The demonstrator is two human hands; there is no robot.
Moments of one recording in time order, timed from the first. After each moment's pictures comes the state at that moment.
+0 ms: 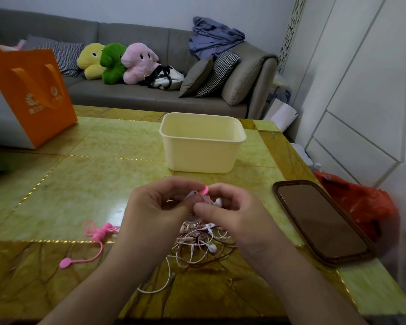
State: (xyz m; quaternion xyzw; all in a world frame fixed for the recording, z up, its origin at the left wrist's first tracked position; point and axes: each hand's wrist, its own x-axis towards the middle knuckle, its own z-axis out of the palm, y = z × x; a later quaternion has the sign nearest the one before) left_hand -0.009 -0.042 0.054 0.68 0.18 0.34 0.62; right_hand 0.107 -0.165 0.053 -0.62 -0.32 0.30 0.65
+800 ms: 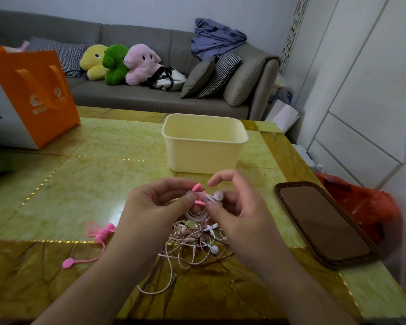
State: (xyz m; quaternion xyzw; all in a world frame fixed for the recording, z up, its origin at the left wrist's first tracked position) left_hand -0.011 -0.033 0.053 0.59 0.21 0.30 0.72; right_hand 0.097 -0.167 0.055 -0.66 -0.37 0.20 0.63
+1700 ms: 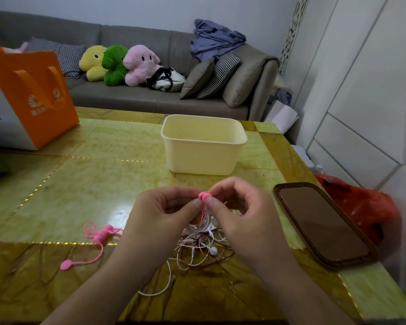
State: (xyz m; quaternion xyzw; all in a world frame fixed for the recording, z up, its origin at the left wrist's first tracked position) left_hand -0.011 -0.041 0.054 0.68 0.20 0.28 0.65; right_hand 0.101 -0.169 0.056 -0.69 -0.38 0.07 0.61
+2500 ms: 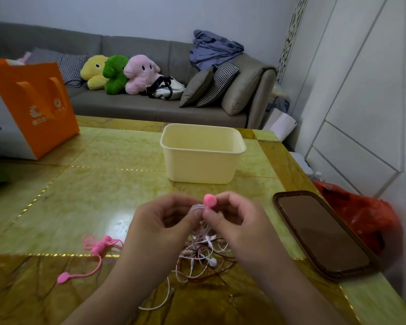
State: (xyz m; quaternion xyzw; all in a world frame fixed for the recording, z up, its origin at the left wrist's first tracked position) left_hand -0.009 -0.041 0.047 0.70 0.18 0.32 0.61; right_hand 0.108 -0.169 0.055 -0.68 -0.33 0.22 0.62
